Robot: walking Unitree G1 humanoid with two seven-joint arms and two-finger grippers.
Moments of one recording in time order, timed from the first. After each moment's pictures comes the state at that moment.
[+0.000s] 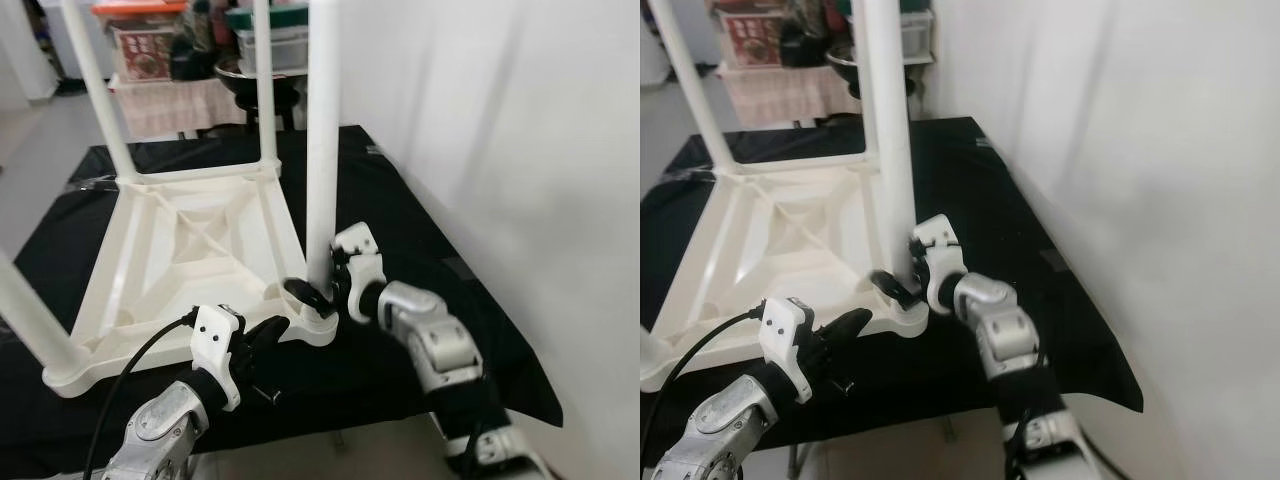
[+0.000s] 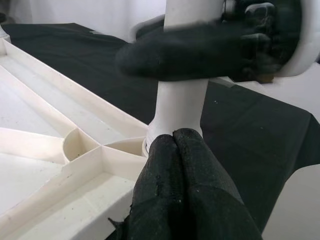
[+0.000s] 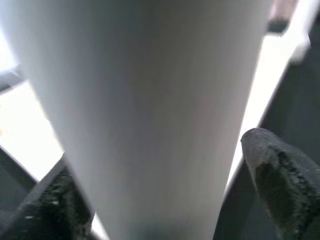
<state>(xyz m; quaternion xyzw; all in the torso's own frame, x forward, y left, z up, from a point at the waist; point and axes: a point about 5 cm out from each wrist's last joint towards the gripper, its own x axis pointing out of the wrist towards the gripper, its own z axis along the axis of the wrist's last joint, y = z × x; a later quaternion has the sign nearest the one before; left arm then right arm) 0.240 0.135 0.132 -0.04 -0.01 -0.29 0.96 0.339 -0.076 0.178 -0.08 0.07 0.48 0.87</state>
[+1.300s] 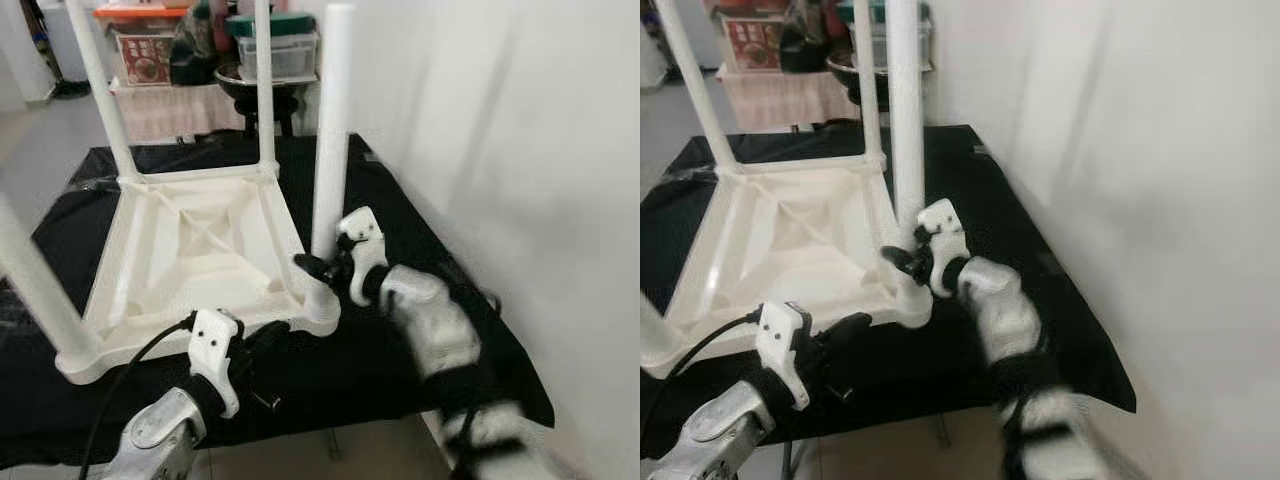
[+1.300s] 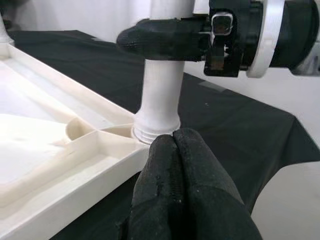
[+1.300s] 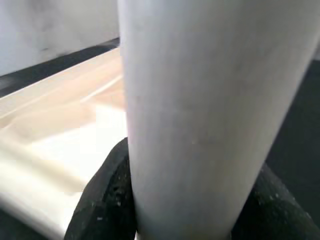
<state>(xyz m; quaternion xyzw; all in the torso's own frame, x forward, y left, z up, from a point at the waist) 0.233 0.135 0.132 -0.05 -0.01 -0.29 0.96 0.347 -0.076 0.166 -0.07 0.06 0.28 0.96</state>
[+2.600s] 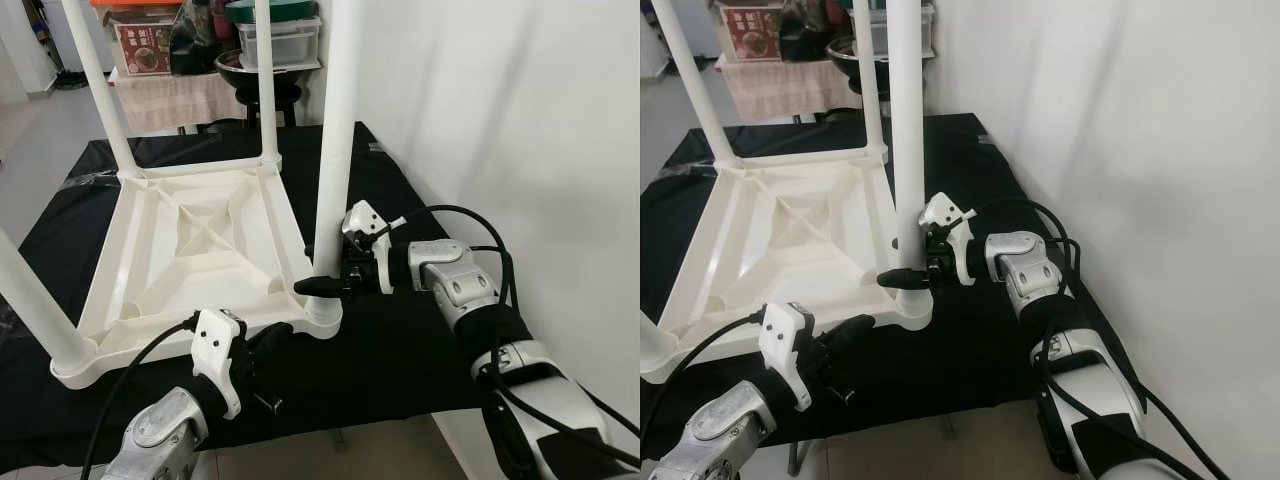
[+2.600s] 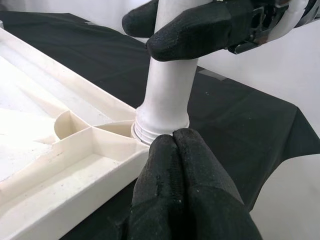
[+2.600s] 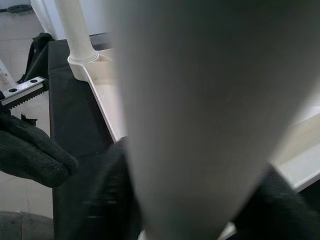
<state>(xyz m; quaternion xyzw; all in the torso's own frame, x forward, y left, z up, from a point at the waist) 0.231 0.133 0.129 -0.05 0.00 -0.30 0.95 0.368 -0.102 0.189 -0.11 0.09 0.61 0.78</state>
